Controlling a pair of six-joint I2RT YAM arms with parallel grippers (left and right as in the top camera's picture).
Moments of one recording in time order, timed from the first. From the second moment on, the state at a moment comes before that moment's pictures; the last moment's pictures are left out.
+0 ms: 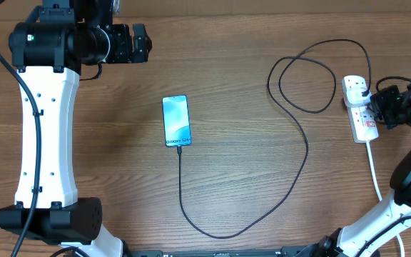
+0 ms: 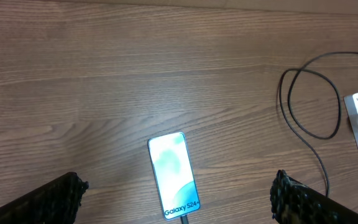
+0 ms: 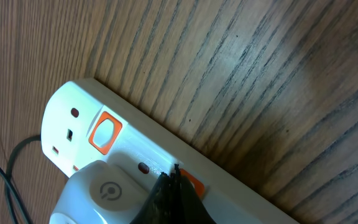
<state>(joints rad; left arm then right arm) -0.04 1.79 2.12 -1.26 0.28 -0.09 -0.55 2.04 1.38 -0.55 -0.32 0.62</state>
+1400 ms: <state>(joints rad) -0.04 1.79 2.12 -1.26 0.28 -0.09 -0.55 2.04 1.38 -0.54 -0.30 0.84</state>
